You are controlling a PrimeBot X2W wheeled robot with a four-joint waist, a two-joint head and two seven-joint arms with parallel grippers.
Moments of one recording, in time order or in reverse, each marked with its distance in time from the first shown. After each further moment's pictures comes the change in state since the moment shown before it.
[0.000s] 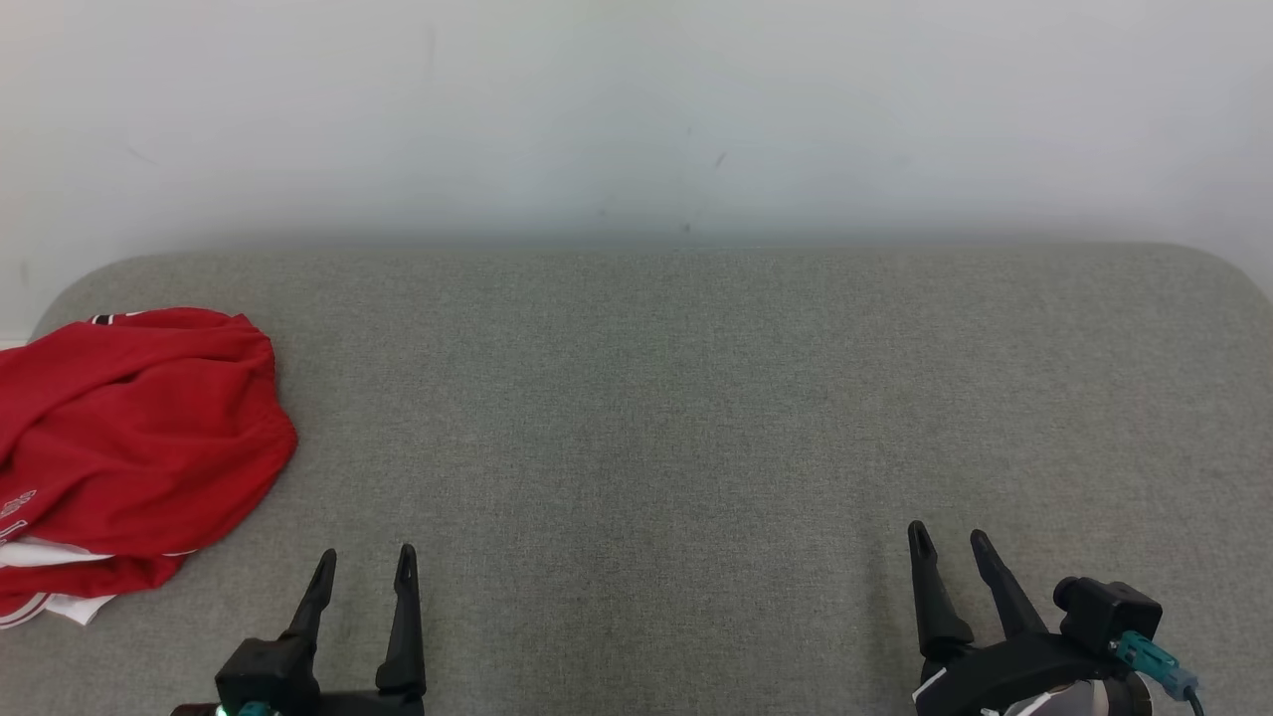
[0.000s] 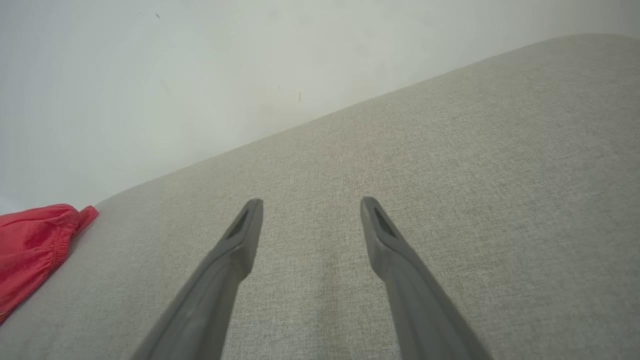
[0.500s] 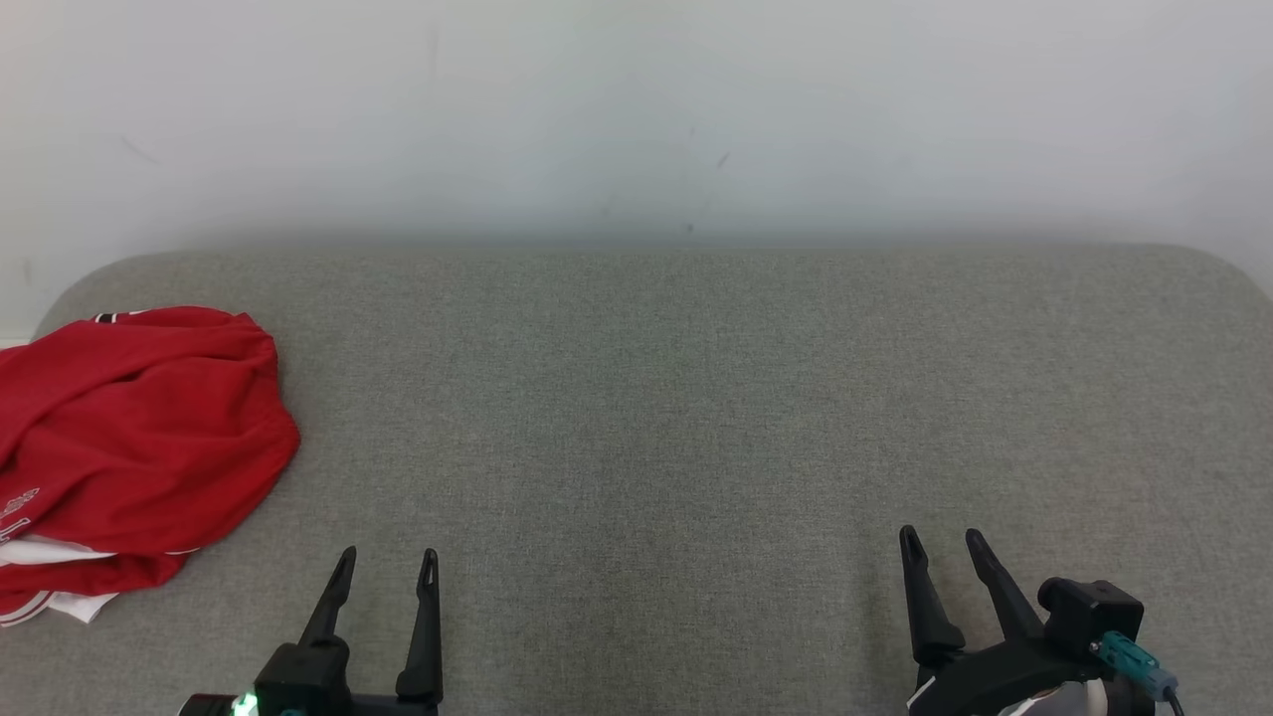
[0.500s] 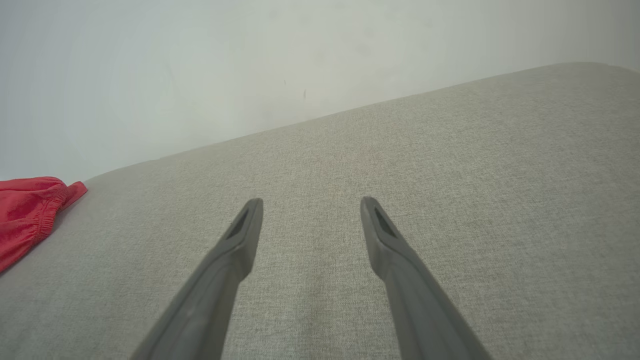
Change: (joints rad) left arm -0.001 0.002 -0.025 0.014 0.113 0.001 -0.034; right arm 0.001 0.000 0.003 0.002 -0.105 0.000 -0.009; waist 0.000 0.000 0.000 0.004
